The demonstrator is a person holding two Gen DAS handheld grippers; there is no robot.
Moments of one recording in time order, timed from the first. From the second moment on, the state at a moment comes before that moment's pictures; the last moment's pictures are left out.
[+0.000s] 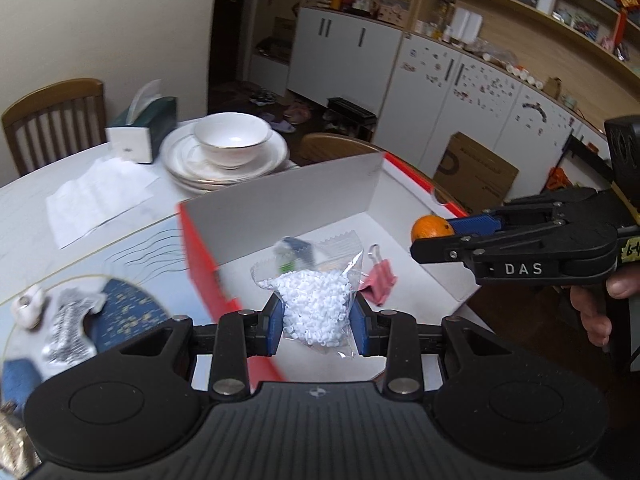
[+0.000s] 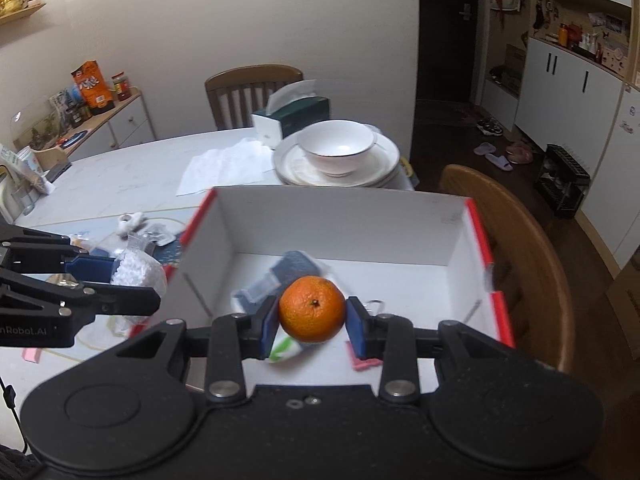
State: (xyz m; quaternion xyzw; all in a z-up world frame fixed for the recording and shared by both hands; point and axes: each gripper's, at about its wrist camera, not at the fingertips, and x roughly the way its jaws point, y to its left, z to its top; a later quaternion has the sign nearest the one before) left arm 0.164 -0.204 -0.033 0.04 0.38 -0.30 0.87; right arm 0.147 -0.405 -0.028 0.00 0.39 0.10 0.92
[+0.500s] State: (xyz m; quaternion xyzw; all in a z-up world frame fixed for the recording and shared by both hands) left arm 0.191 -0.279 -0.057 0.11 0.41 -0.34 0.84; right arm 0.186 -0.441 -0.044 -0.03 0.40 0.08 0.91
